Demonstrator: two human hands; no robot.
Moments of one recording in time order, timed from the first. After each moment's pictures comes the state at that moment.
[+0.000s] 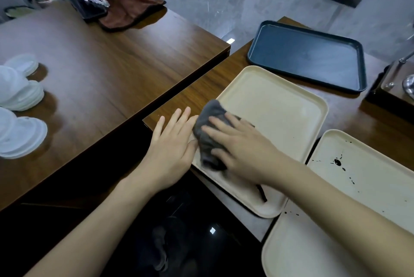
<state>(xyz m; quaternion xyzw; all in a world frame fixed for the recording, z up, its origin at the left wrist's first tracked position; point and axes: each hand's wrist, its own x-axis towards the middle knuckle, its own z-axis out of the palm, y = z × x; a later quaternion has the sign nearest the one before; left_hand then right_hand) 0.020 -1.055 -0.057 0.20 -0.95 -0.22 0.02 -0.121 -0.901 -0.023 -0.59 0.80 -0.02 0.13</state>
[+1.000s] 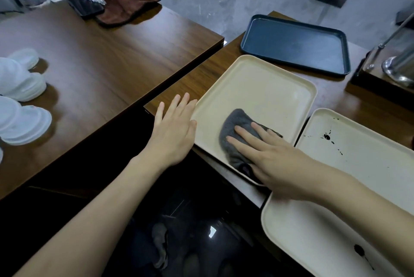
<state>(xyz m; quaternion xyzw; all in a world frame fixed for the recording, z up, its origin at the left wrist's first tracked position) 0.014 -1.049 -0.055 0.22 -0.95 -0.20 0.04 -0.099 -0.815 -0.019 -0.60 0.79 0.06 0.12</state>
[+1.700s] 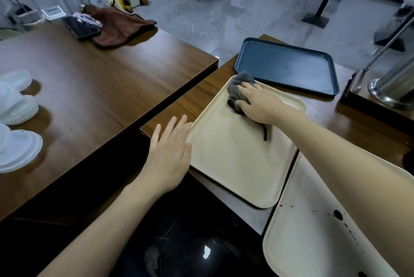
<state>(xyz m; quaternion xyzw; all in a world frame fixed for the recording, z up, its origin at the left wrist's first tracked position) 0.020 -1.051 -0.059 0.21 -0.95 -0.23 0.06 -0.242 -0.924 -0.018 -0.46 0.88 -0.06 0.11</state>
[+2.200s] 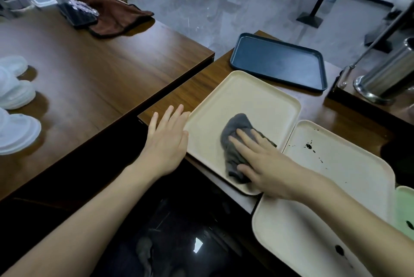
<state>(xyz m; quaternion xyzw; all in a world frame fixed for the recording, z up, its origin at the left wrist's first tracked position) 0.018 -1.049 -0.057 0.22 -0.96 -0.20 0.05 -0.102 -0.818 -0.014 -0.51 0.84 0.06 0.18</state>
